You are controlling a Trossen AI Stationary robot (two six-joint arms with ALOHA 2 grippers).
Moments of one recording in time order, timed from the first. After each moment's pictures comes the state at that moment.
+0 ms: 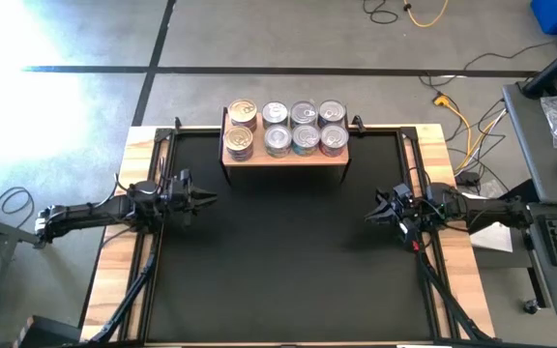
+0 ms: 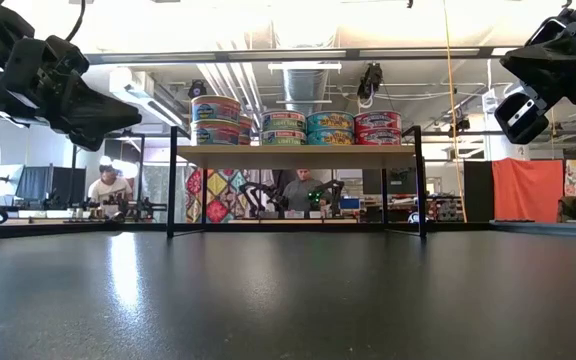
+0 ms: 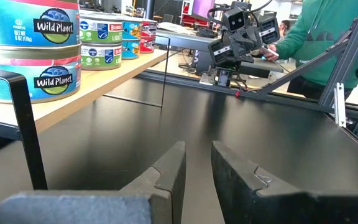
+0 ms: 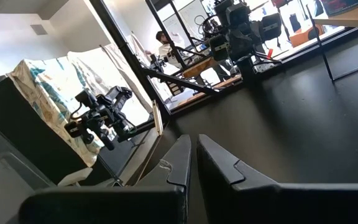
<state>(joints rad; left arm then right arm) 0.16 0.10 0.02 0.01 -0.02 -0.14 -0.03 0.00 0.01 0.05 -0.29 0.54</state>
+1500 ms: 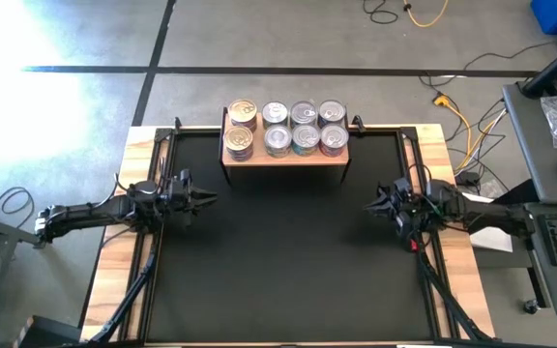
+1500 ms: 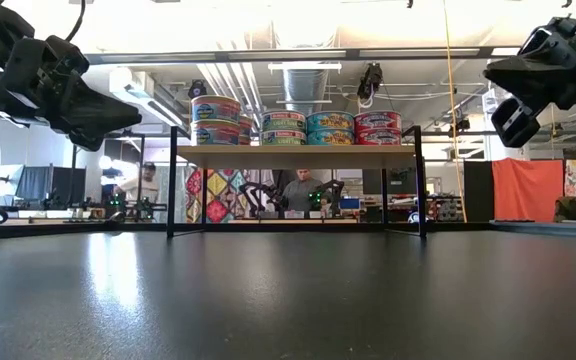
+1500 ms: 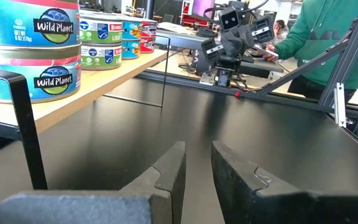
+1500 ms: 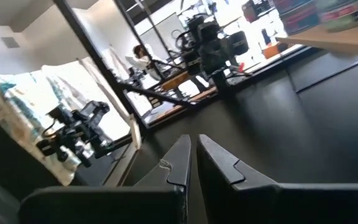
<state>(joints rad) 0.16 0.10 0.02 0.01 -0.02 -0.14 -0.14 0.00 0.01 0.05 -0.29 0.54</state>
